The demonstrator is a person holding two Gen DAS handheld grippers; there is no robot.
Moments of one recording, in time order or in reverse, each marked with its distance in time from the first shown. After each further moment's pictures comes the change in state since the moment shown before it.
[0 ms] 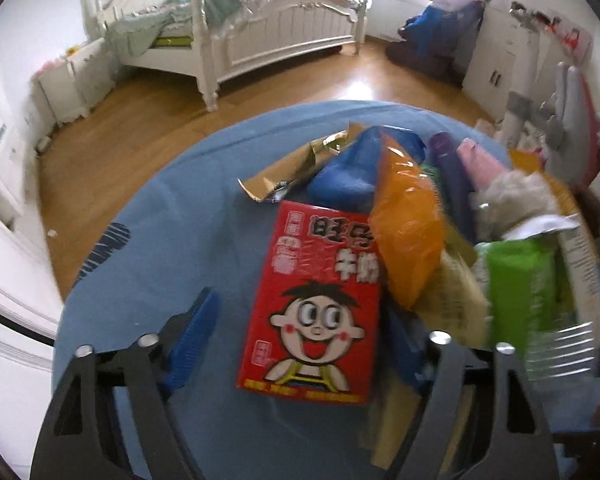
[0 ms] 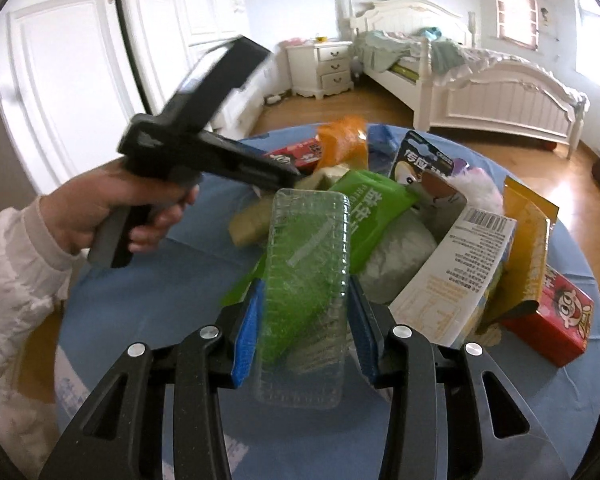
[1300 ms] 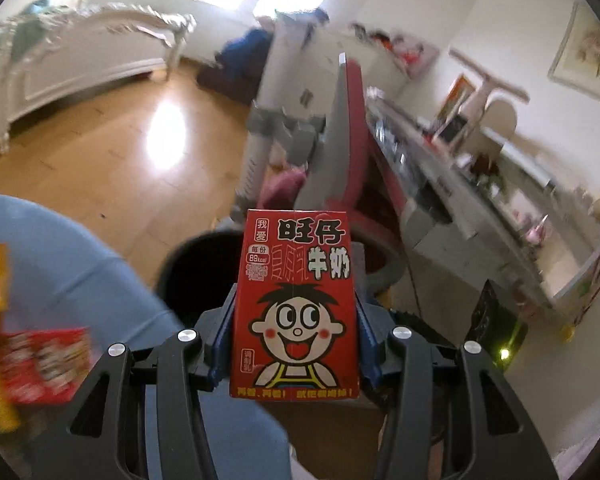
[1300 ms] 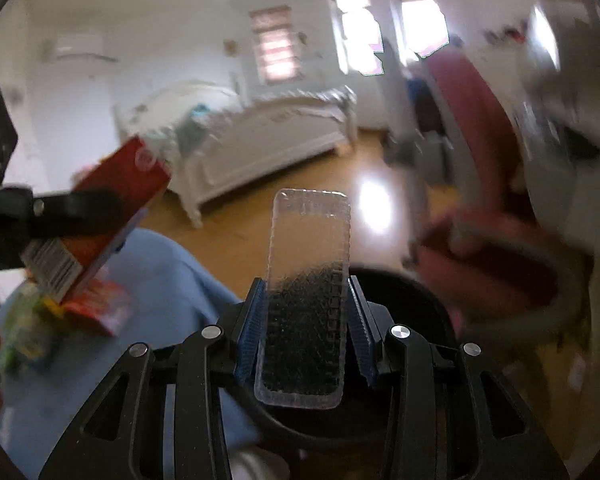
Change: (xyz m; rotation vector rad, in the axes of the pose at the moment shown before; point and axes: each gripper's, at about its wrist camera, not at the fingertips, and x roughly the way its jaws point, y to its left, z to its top) left arm -0.023 -0.378 0.067 0.108 -0.074 -0.691; right arm -0.165 -0.264 -0.173 0.569 -0.320 -0.611
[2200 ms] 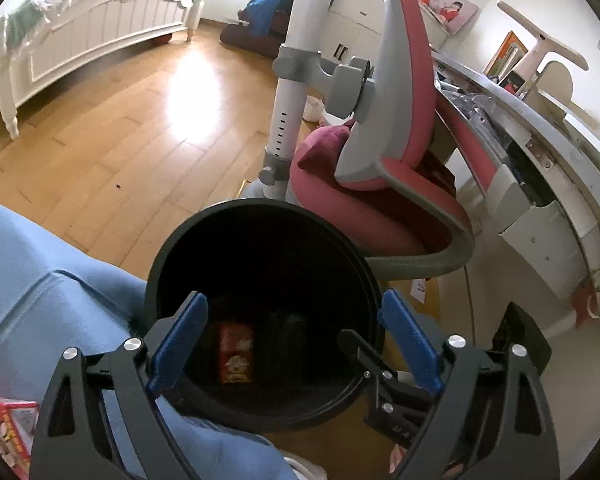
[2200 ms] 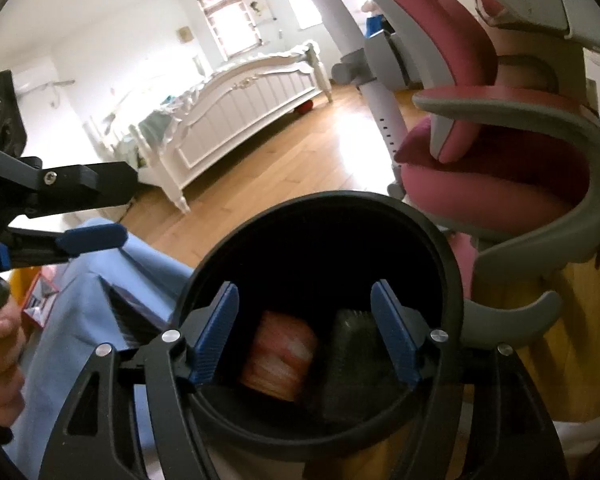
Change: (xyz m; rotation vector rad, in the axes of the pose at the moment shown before) left arm 0.081 0.013 0.007 -0.008 0.134 0.143; right arm 0.047 -0.046 -0.023 0.169 0.109 0.042
